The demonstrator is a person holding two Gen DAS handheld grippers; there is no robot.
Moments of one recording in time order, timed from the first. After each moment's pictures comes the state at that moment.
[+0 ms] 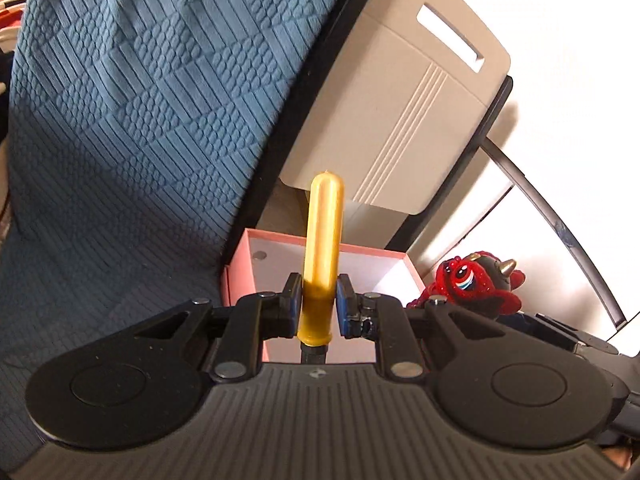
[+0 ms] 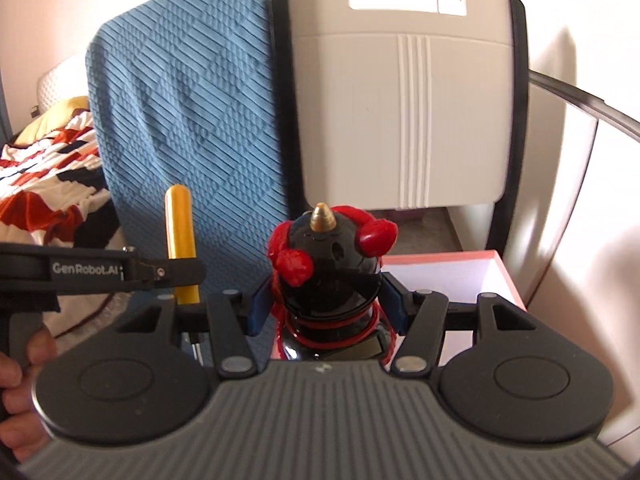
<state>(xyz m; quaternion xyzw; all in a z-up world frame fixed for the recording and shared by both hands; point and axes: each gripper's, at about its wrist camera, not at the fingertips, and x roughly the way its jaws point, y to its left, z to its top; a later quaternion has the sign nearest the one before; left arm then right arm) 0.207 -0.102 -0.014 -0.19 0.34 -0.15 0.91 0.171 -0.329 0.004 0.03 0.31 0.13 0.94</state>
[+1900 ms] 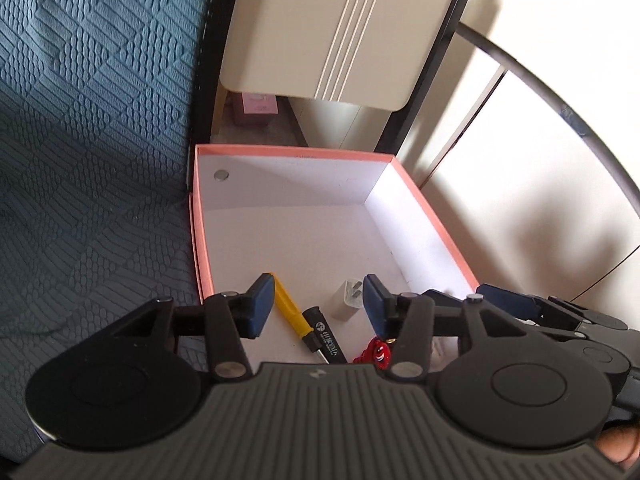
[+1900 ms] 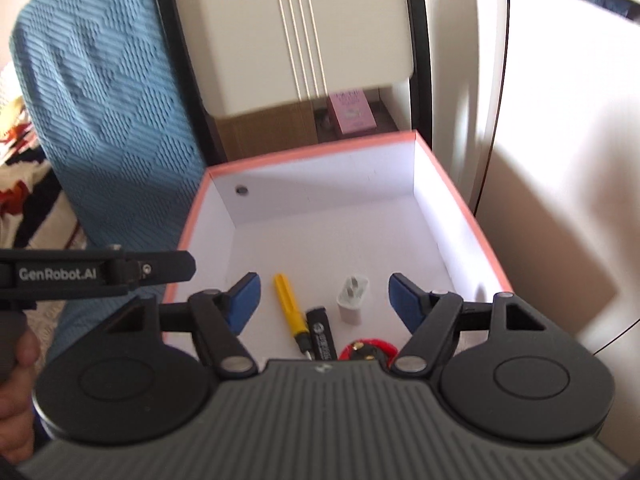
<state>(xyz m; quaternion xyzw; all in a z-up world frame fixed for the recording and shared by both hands) 0.178 -0.175 -0.063 -0.09 0.40 -0.17 0.90 0.147 -0.397 -0.046 0.09 0.38 0.08 0.92</state>
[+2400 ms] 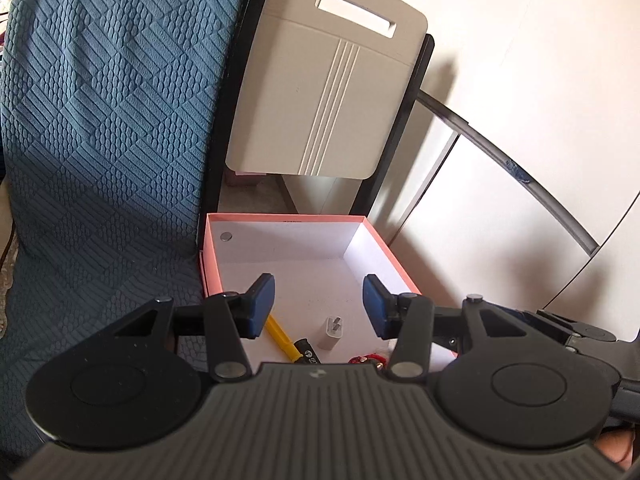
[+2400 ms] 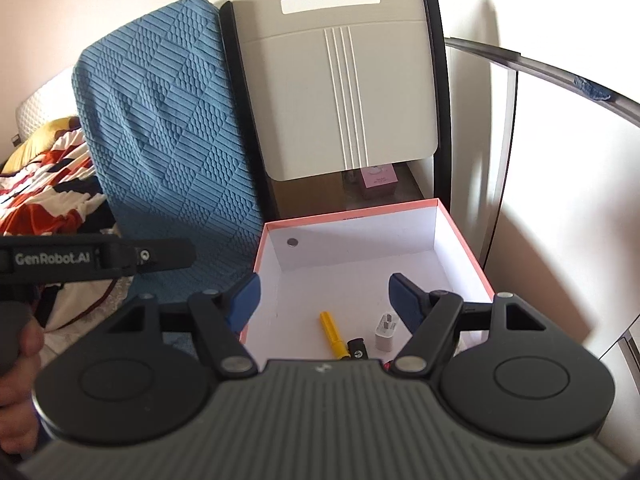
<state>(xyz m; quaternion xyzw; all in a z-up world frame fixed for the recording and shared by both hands) 0.101 -0.142 0.015 -0.11 0.32 -0.18 0.92 0.091 -0.379 0.022 0.08 0.32 0.10 0.94</state>
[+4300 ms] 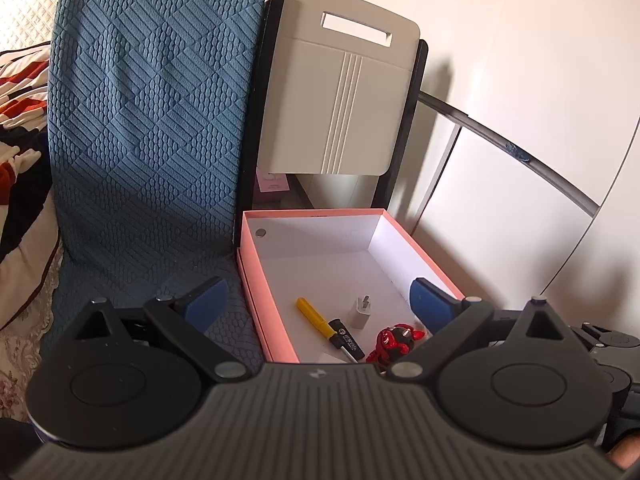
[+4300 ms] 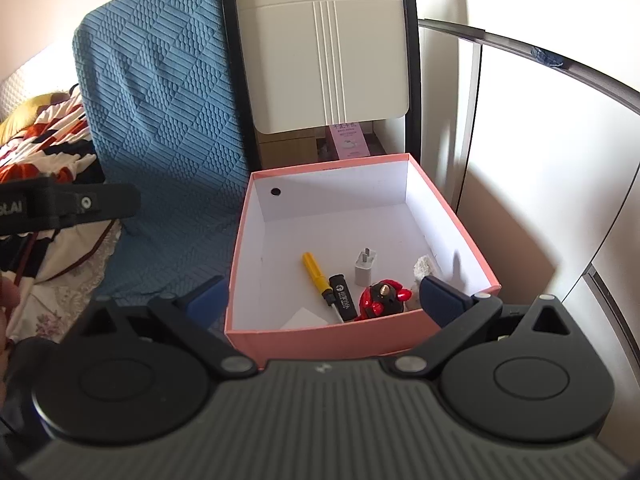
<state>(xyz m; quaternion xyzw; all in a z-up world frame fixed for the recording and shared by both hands) 0.027 -0.112 0.007 -0.06 0.29 -0.16 0.94 0.019 -0.369 0.009 0.06 0.35 0.06 0.93</state>
